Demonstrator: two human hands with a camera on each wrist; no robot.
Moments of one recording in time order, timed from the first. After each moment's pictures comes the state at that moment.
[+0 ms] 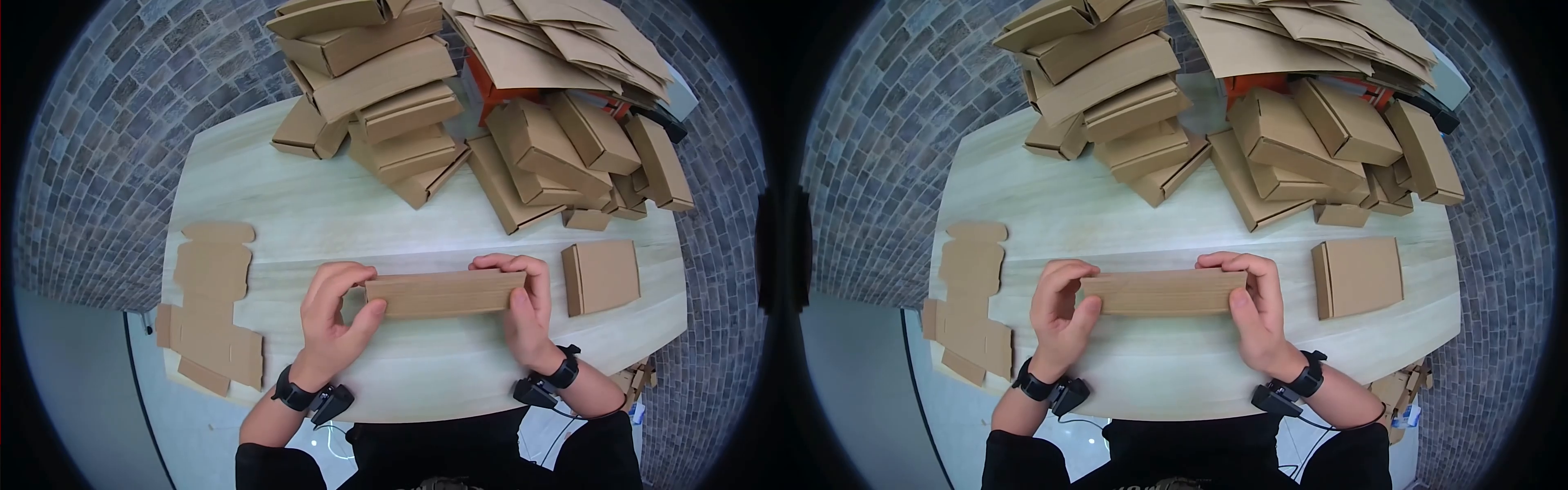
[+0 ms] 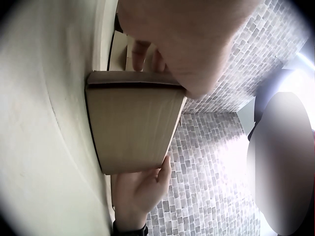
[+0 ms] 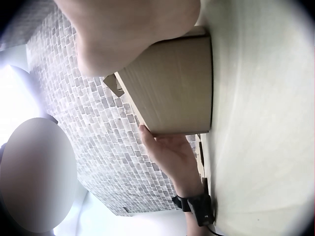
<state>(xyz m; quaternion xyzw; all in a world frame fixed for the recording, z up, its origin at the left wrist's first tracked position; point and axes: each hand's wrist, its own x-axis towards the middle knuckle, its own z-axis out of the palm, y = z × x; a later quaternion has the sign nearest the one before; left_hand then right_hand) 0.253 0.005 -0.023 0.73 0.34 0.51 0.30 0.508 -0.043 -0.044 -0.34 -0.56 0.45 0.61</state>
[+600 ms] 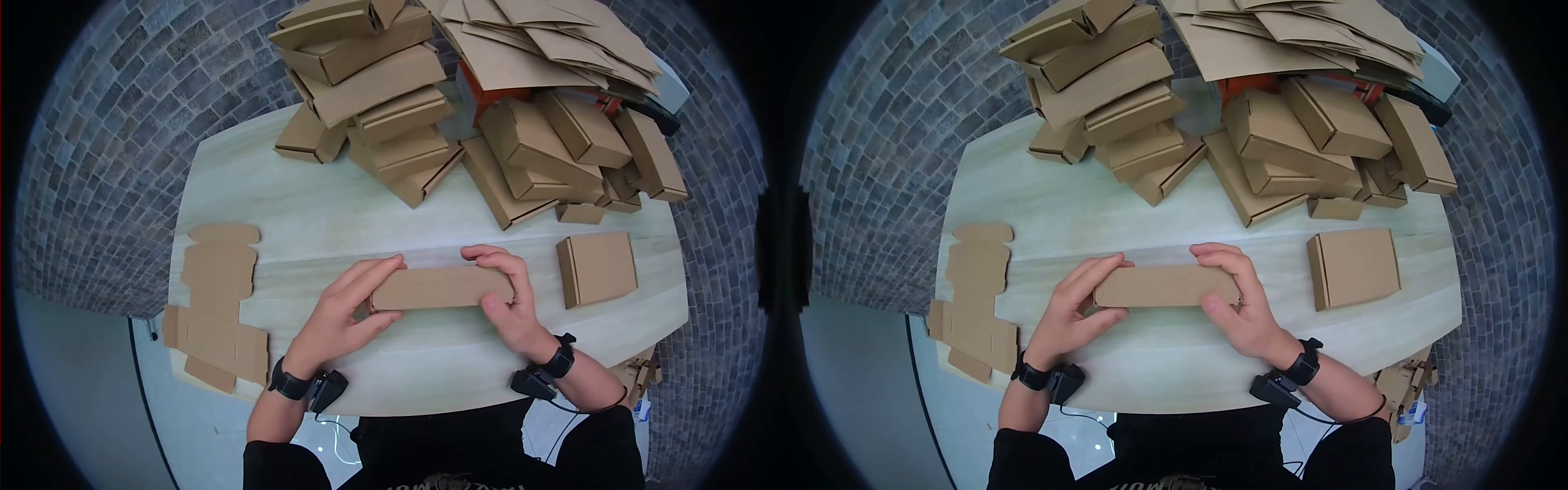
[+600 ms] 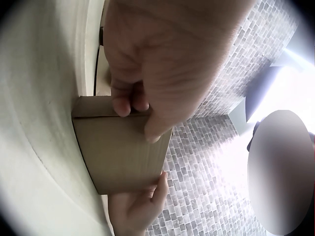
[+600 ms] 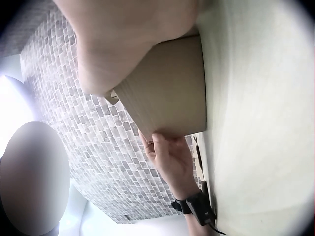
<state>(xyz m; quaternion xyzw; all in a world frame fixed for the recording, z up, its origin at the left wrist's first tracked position) 0.246 0.009 -0.007 0.78 0.31 0.32 0.43 0.513 -0.042 -0.047 -0.35 -0.64 0.41 0.55</state>
